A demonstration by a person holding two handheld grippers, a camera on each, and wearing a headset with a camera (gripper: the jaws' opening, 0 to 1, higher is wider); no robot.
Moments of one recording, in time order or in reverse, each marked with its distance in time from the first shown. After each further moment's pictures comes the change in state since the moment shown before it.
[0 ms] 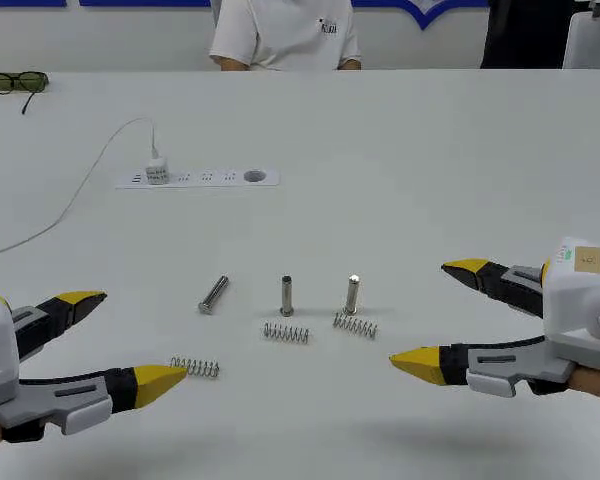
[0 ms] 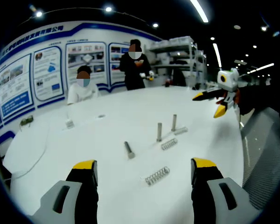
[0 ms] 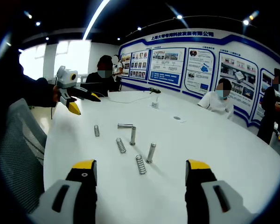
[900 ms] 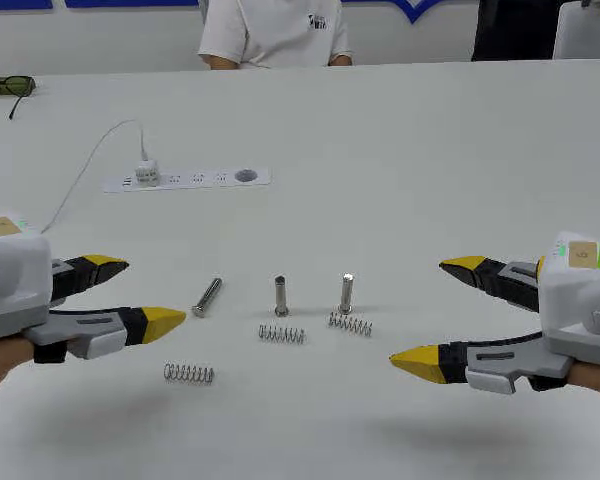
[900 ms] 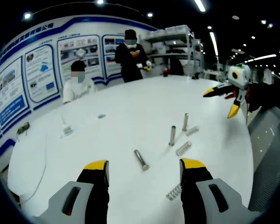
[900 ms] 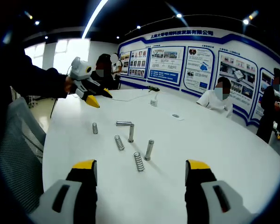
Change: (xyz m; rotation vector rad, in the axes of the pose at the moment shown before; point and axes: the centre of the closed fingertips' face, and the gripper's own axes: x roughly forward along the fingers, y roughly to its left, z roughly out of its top) left arm 0.048 0.031 0.024 0.069 0.119 -0.028; right arm -0.002 -0.004 -0.005 0.002 0.015 -0.009
